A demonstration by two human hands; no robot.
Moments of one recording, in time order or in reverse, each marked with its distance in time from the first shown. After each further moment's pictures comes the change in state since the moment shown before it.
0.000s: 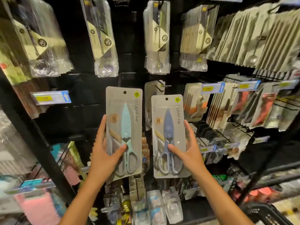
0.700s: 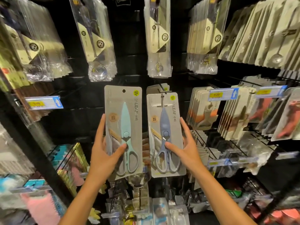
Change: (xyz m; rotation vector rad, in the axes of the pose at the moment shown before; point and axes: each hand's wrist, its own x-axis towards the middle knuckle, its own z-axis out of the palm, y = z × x) left_hand 0.033 -0.003 0.038 0.064 0.088 0.044; right_hand 0.074 0.032 -0.011 0.053 -0.142 -0.014
